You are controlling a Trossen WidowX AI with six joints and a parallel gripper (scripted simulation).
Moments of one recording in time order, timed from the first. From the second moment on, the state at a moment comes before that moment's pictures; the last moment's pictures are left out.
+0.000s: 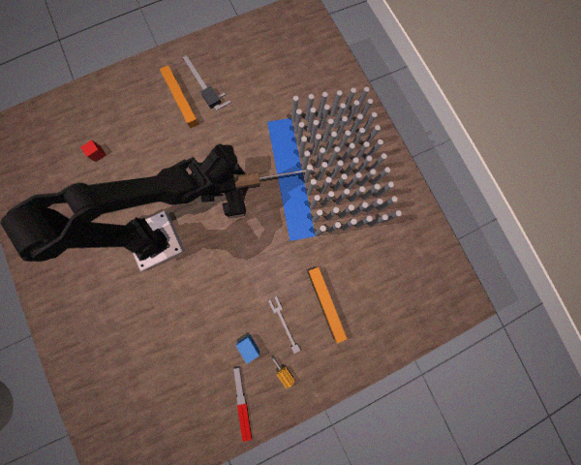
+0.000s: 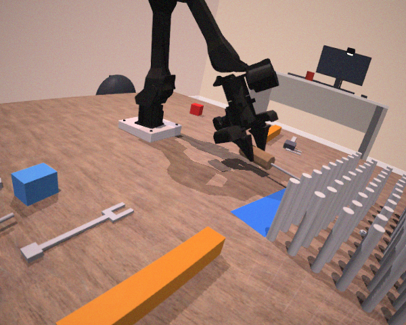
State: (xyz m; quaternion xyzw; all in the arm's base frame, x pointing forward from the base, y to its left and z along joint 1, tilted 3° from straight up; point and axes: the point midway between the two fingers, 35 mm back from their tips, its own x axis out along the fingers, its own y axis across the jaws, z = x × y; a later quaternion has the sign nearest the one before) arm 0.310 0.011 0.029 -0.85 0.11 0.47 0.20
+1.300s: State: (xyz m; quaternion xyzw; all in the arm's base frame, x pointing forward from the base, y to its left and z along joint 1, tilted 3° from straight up) arm 0.335 0.001 0.030 -0.85 0.11 0.47 0.20
